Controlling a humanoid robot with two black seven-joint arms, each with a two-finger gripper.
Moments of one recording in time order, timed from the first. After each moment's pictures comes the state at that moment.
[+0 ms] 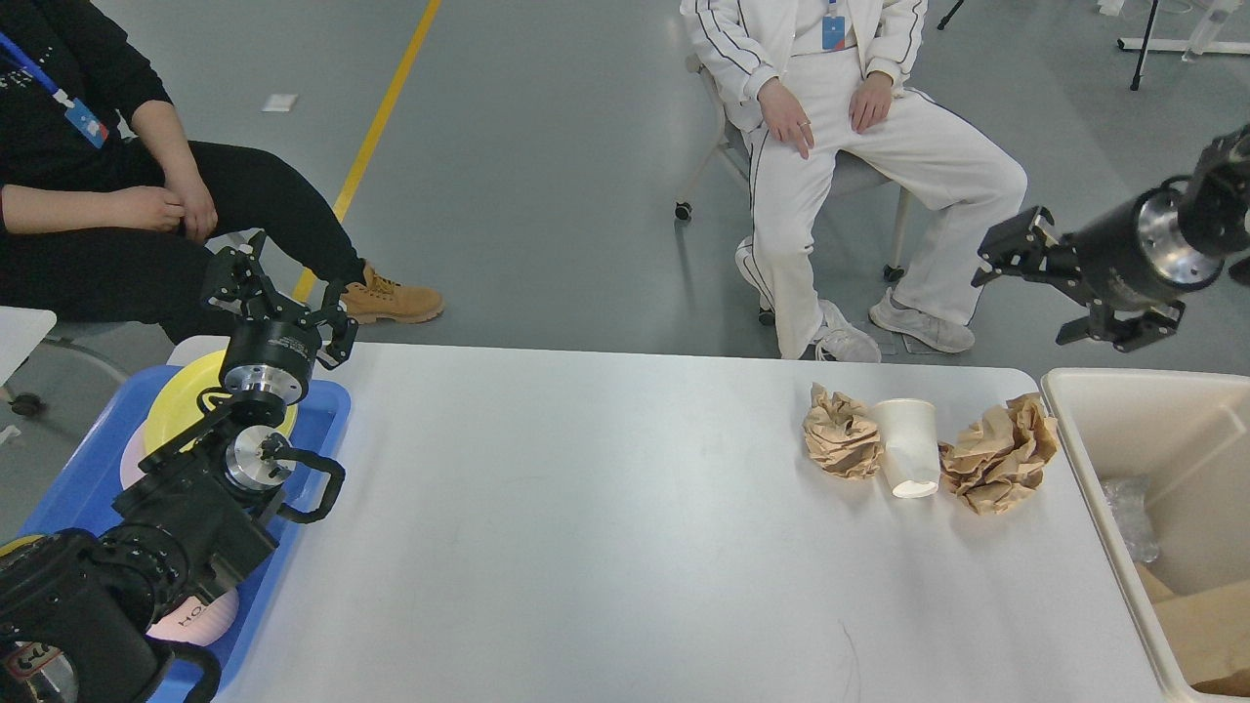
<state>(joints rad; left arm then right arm) -0.84 0.11 -0.58 -0.14 -0.27 -0.40 -0.50 1.73 -0.60 -1.09 0.97 0.07 0.47 -0.17</state>
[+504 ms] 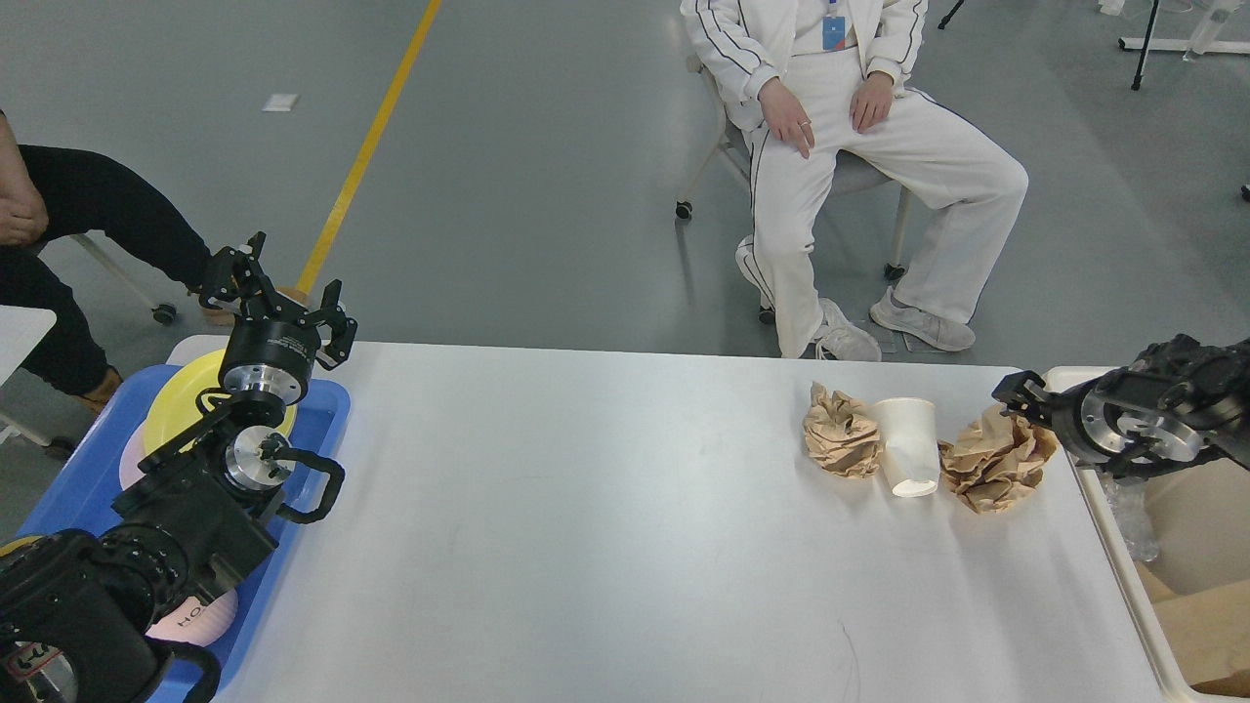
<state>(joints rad) -0.84 0.11 -0.58 -0.14 -0.27 -0.40 -0.50 1.24 -0.45 -0.97 0.70 0.08 0.17 -0.17</state>
